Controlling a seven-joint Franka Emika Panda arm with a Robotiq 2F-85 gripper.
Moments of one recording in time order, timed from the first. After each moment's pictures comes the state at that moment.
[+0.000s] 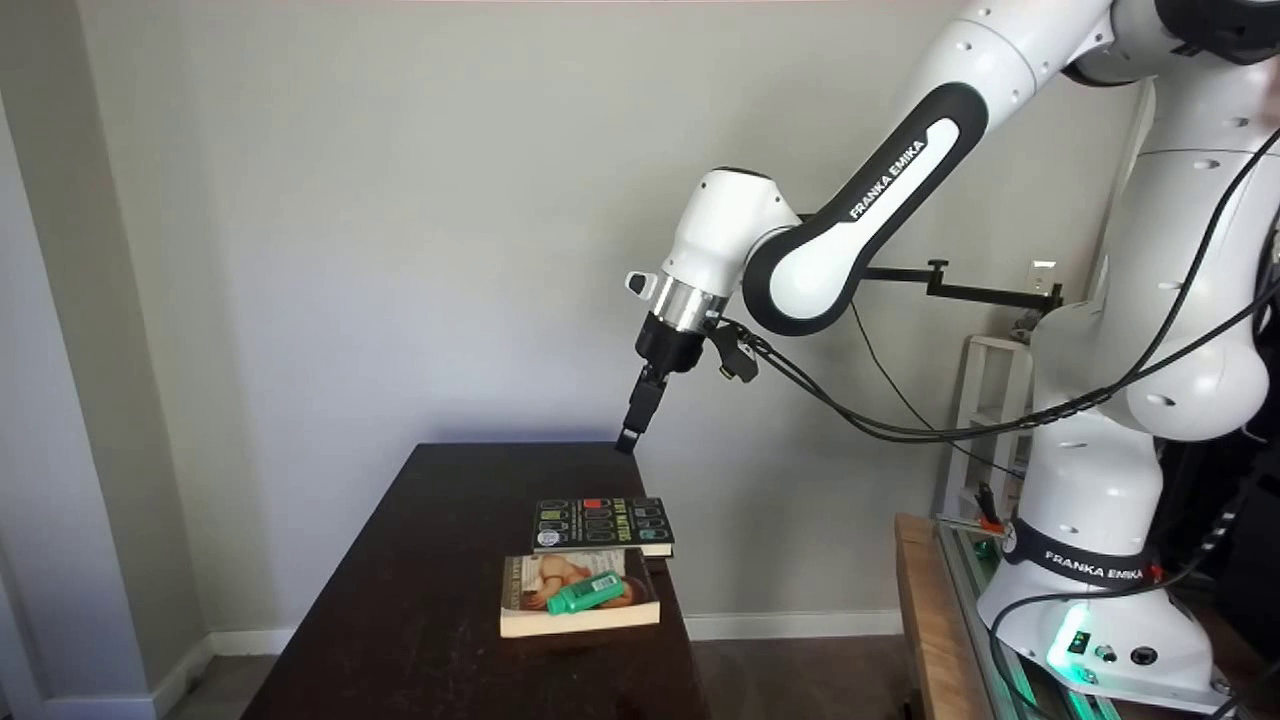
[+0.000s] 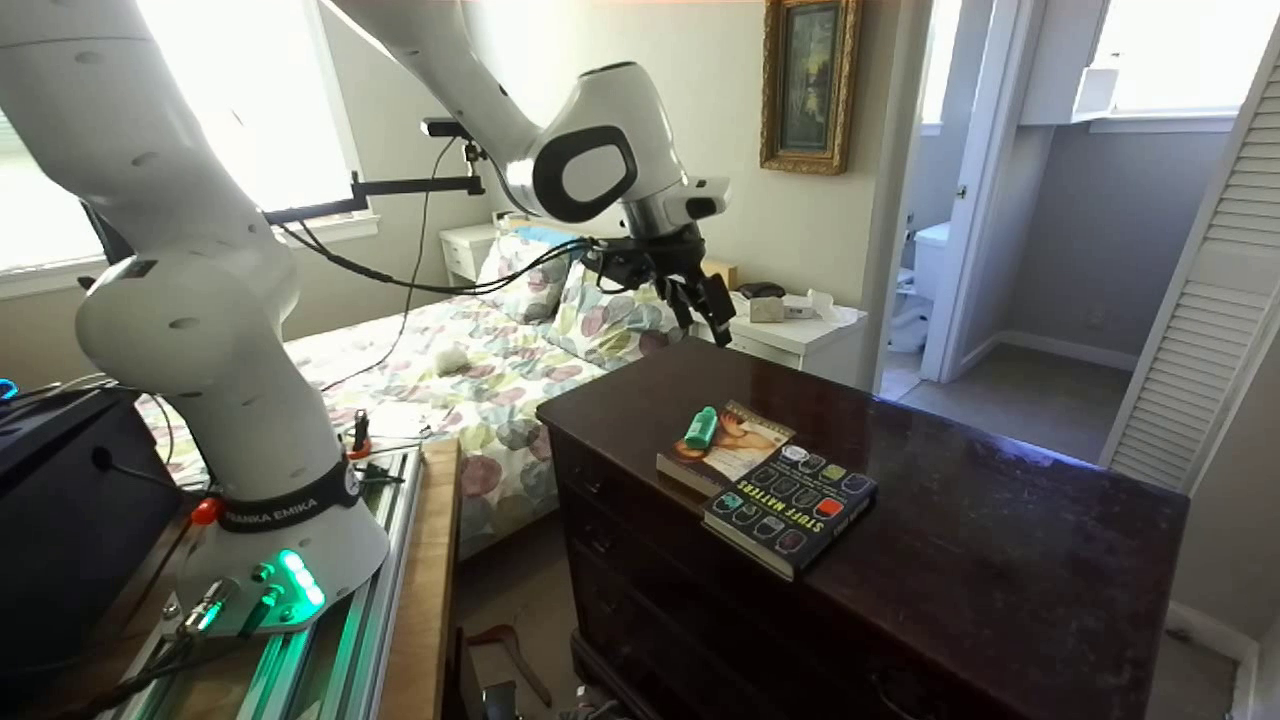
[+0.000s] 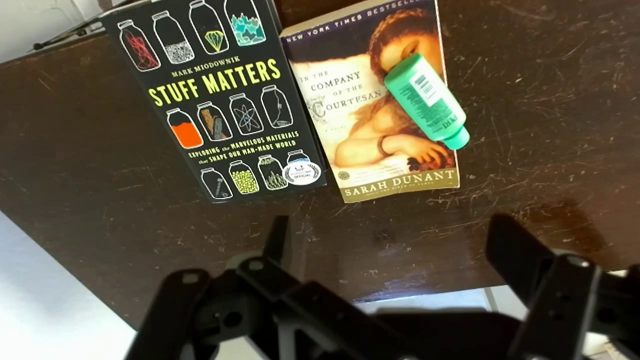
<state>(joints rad) 0.06 -0.13 0.10 -2.59 -0.08 2.83 -0.01</state>
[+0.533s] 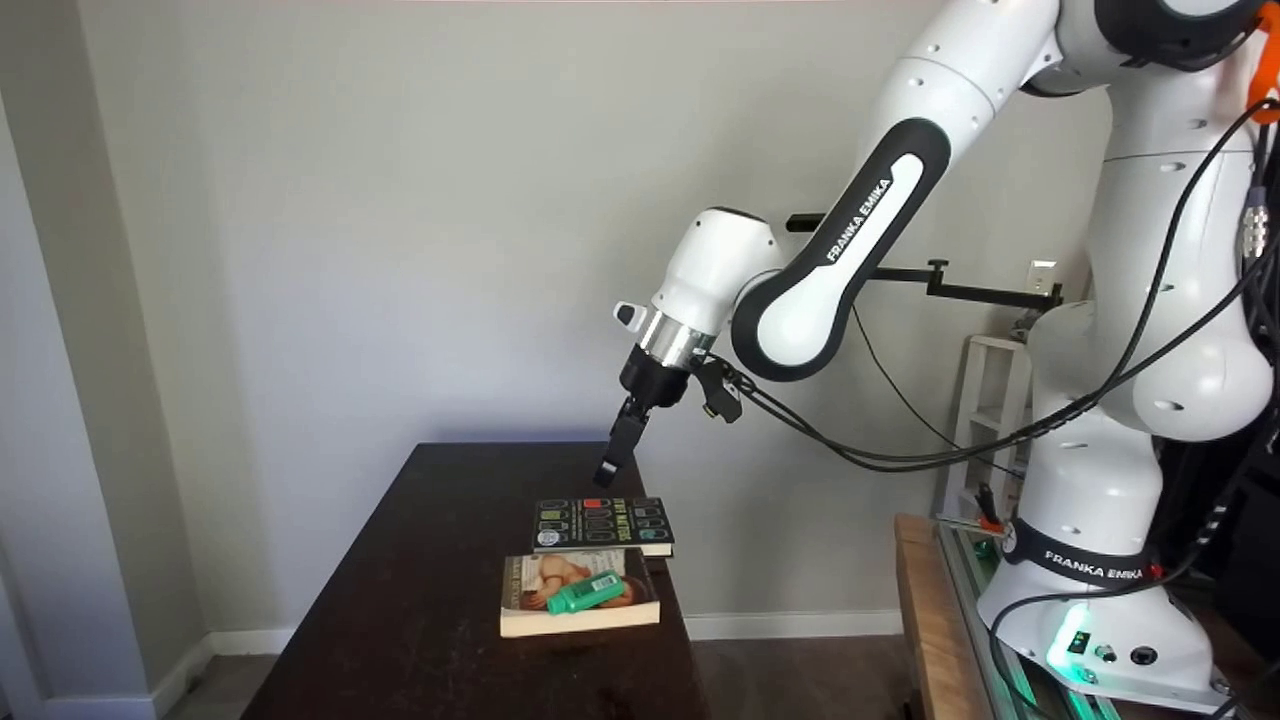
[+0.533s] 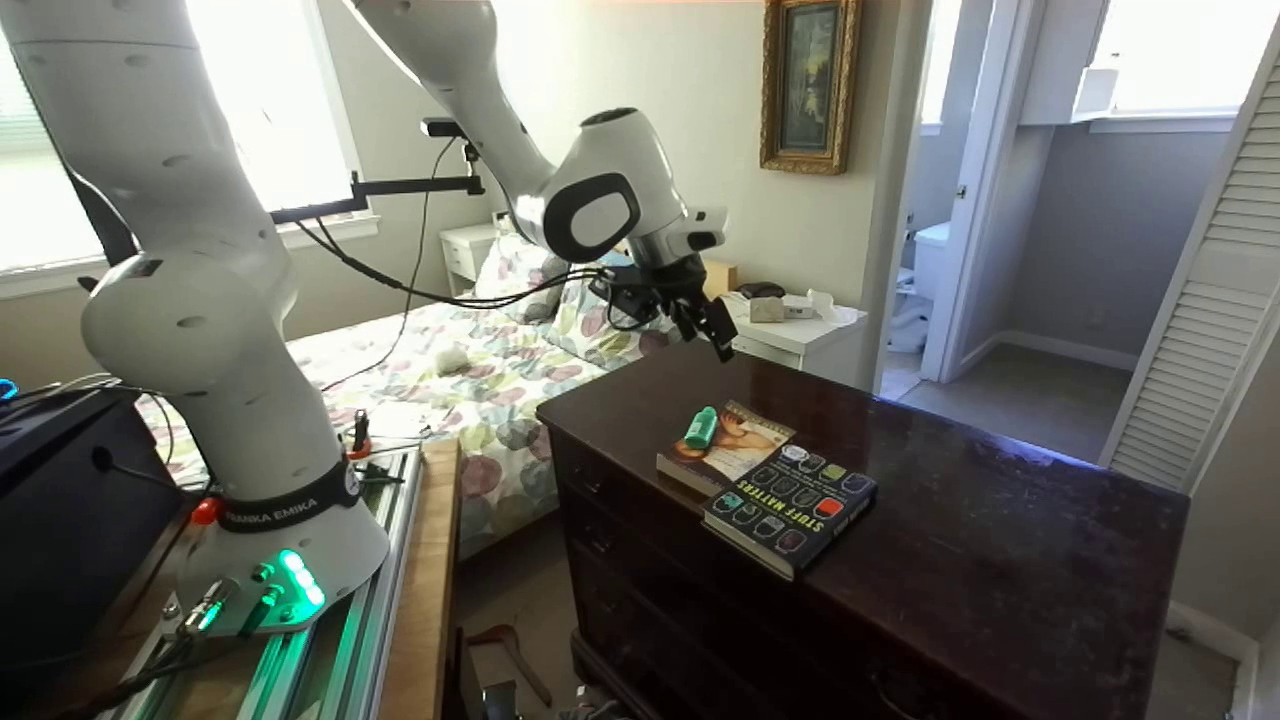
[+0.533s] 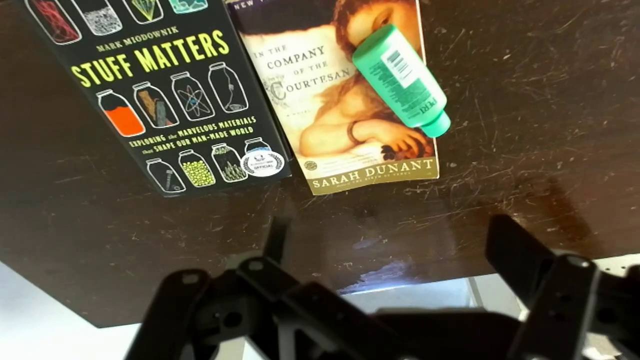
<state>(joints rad) 0.10 0.02 0.11 -2.58 -0.03 3.03 -0.02</state>
